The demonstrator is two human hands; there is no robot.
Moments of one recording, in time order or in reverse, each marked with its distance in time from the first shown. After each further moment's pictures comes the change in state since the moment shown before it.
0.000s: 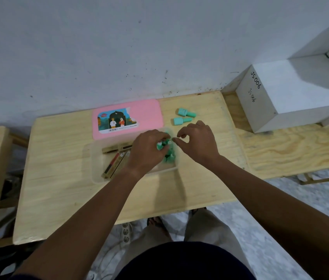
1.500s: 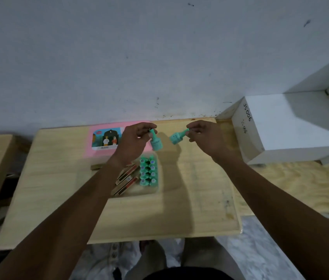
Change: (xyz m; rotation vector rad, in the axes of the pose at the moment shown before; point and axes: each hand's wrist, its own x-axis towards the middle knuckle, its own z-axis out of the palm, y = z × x) left_hand 0.095 0.027 -0.011 -0.574 0.052 -0.315; right_hand 0.081 0.082 -0.073 0.915 -0.159 0.406
